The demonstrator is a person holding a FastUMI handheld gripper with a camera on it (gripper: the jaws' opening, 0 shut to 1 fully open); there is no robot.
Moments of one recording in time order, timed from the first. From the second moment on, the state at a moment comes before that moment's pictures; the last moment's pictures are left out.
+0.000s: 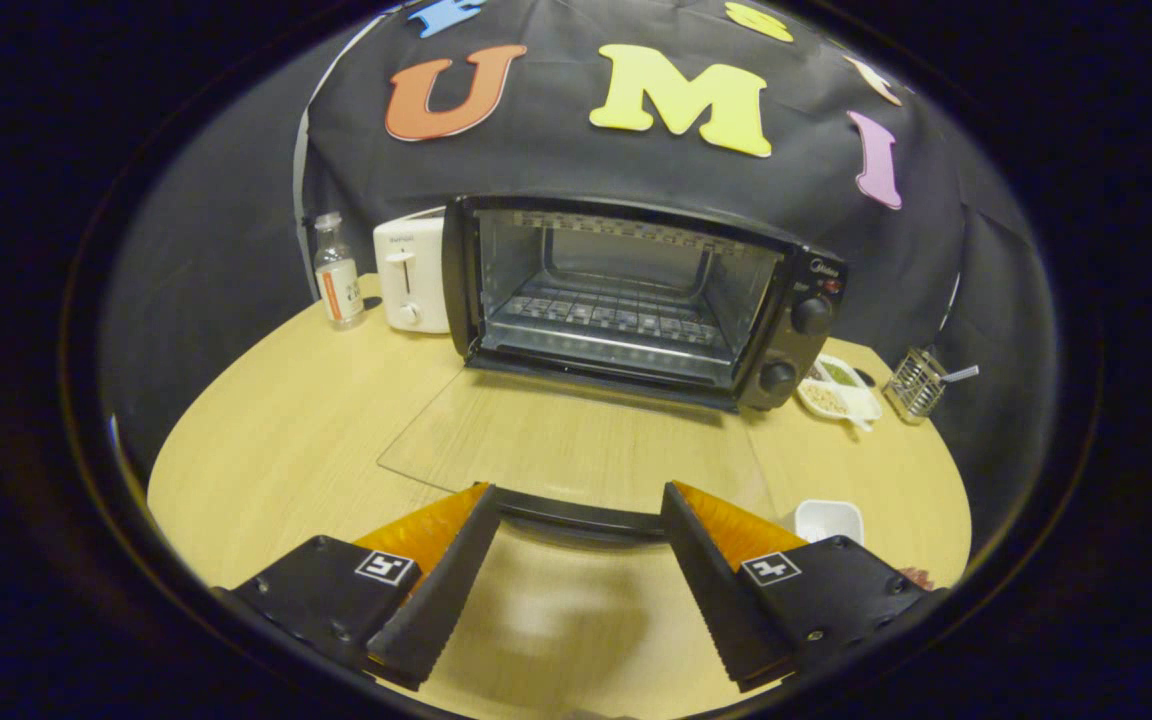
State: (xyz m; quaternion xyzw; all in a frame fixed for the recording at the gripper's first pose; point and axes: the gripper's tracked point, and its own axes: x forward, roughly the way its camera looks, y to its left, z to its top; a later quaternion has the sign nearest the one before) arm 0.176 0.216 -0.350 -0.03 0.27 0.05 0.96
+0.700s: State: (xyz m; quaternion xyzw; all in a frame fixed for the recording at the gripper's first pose) arm 0.115 -0.010 -0.363 0.04 0.33 0.08 0.94
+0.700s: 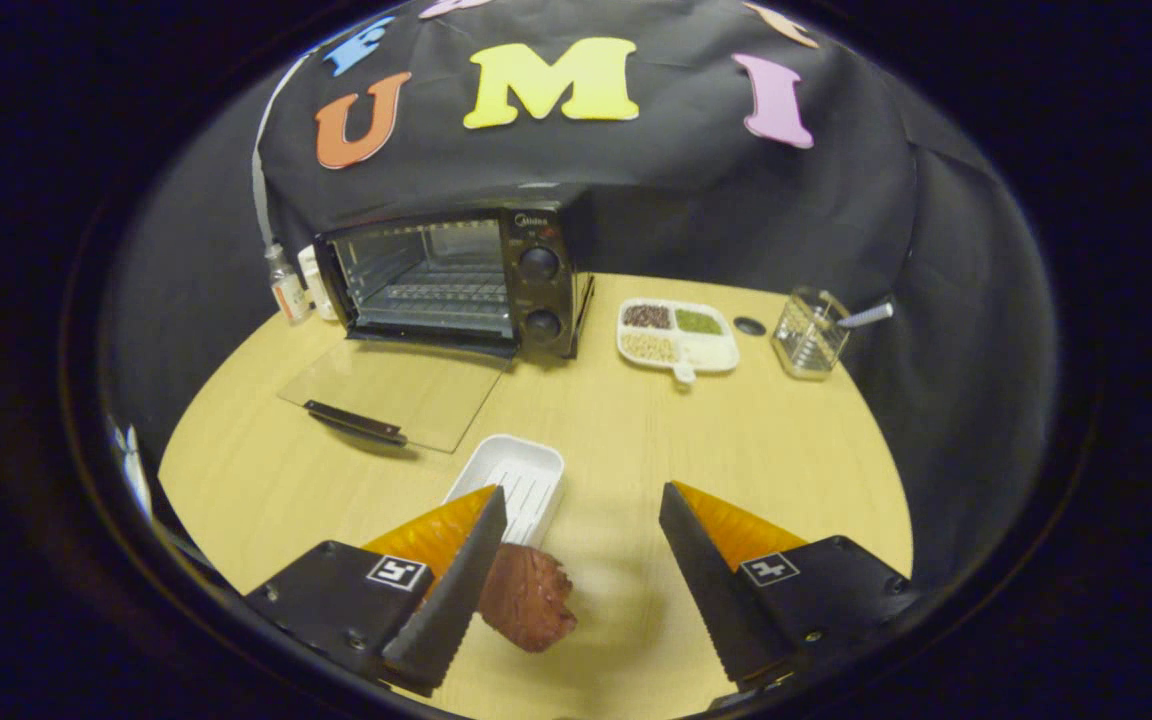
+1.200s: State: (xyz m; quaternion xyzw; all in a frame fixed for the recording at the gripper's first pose) arm 0.078 0.022 -0.395 0.26 0.42 0.20 0.85
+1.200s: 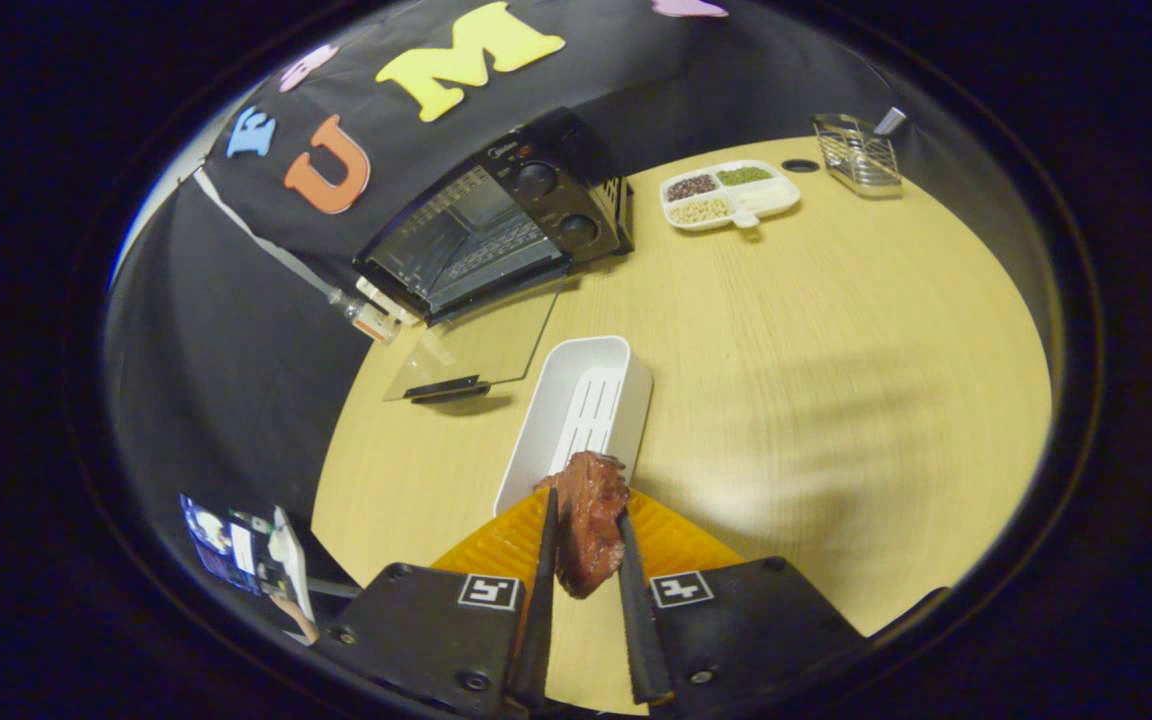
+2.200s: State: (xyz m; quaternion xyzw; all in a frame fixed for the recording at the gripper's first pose) arm 0.129 0.081 -0.280 0.36 0.32 0.19 0.86
